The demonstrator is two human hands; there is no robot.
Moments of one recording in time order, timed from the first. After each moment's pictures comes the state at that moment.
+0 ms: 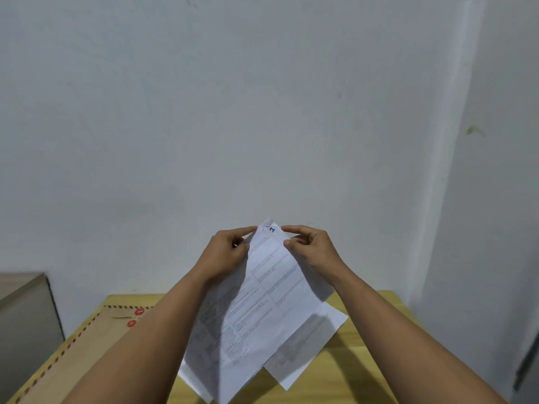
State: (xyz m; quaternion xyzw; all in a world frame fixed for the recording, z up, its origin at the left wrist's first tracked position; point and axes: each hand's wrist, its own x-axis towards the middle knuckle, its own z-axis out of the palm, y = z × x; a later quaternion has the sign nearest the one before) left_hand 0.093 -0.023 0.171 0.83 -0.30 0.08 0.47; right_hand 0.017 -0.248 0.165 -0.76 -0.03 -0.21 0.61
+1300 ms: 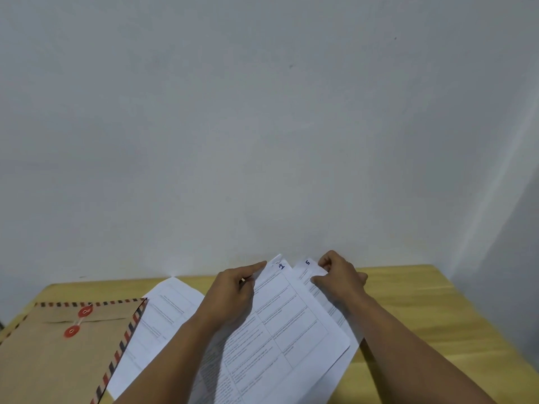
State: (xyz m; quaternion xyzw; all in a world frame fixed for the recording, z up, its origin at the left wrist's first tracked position) left_hand 0.205 -0.088 -0.017 0.84 -0.26 -0.04 0.47; right_hand 0.169 -0.357 -0.059 -0.90 0.29 -0.11 0.32
